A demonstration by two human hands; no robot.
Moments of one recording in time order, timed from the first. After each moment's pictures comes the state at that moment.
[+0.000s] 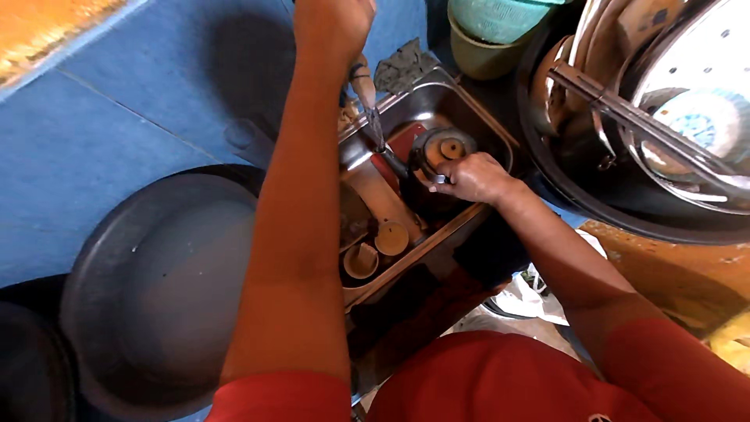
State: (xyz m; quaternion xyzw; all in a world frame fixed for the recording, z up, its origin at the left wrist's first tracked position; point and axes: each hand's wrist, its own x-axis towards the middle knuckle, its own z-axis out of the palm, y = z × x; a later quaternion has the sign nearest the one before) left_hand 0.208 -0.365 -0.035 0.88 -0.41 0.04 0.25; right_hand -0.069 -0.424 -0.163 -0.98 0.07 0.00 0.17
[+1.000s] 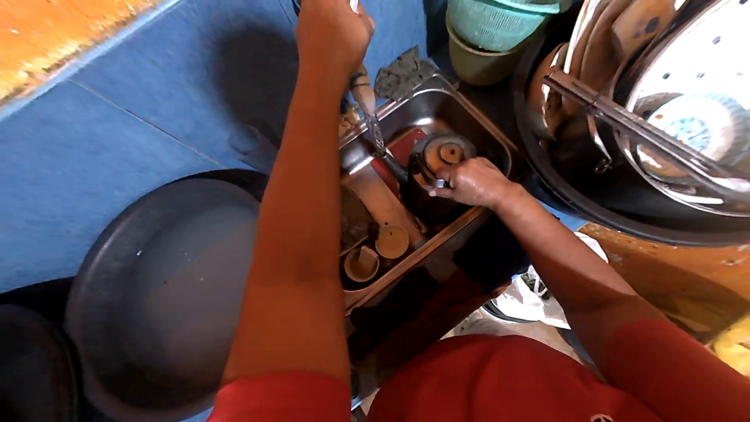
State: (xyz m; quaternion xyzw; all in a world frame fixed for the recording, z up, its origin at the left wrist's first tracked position) left_hand 0.204 -0.363 -0.033 0.89 -0.40 0.04 0.22; right_hand -0.070 -0.425 -0.164 -0.98 0.06 0.00 0.17
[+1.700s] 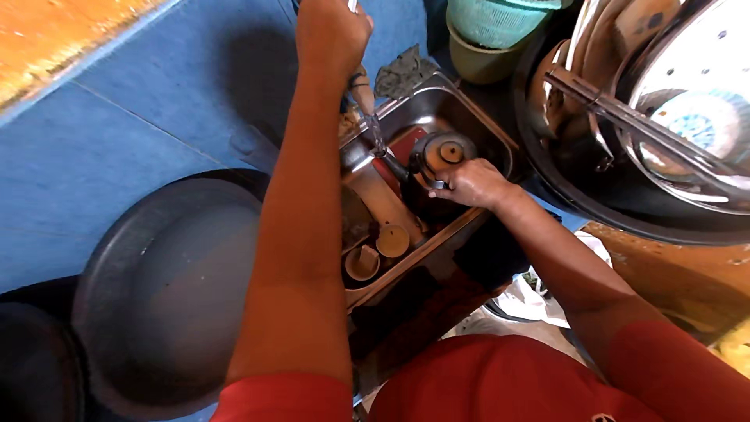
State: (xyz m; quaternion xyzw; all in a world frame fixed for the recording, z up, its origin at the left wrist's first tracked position) left_hand 0.203 -0.360 -0.034 0.88 -0.41 0.04 0.22; right_hand -0.072 -0.422 -0.167 -0.98 0.07 0.00 0.17
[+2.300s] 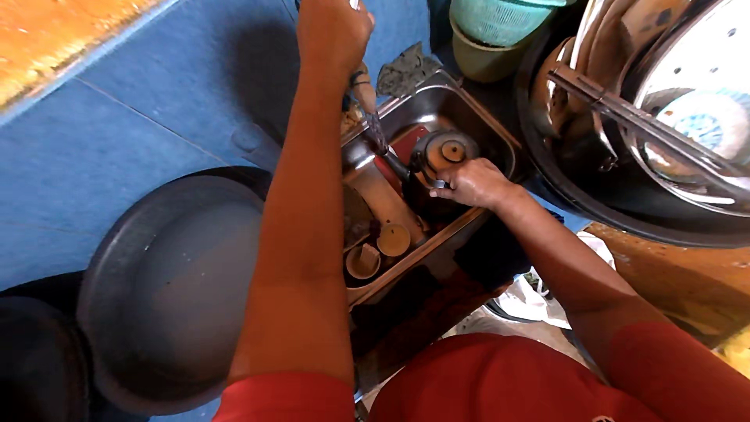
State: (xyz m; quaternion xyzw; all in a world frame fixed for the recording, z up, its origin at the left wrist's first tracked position) left_hand 0.203 -0.360 -0.034 0.88 -0.42 0.05 0.23; right_hand -0.071 -0.422 -0.168 -0.98 0.06 0.01 0.17
